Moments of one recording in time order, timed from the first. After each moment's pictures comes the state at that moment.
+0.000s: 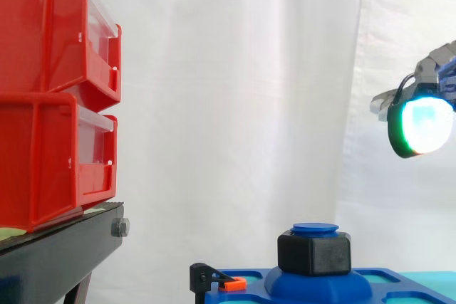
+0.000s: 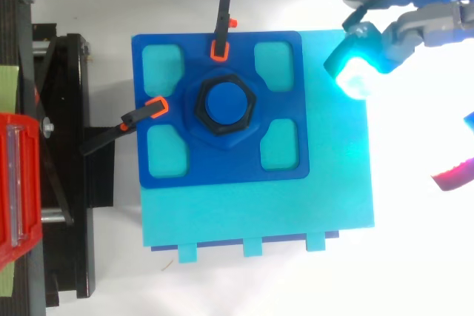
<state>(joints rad) 0.07 -1.78 -1.67 -2.90 -1.41 -1.15</state>
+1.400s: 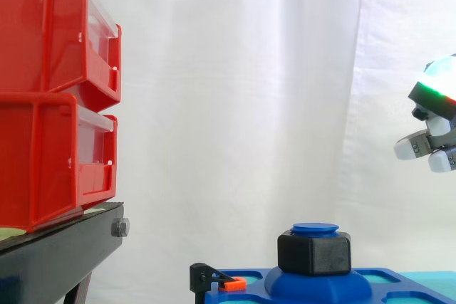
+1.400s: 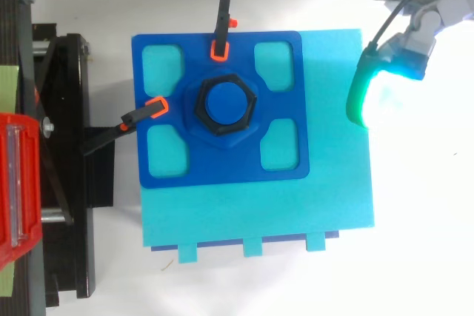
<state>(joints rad) 0.13 -1.77 -1.67 -2.98 -1.23 -0.30</state>
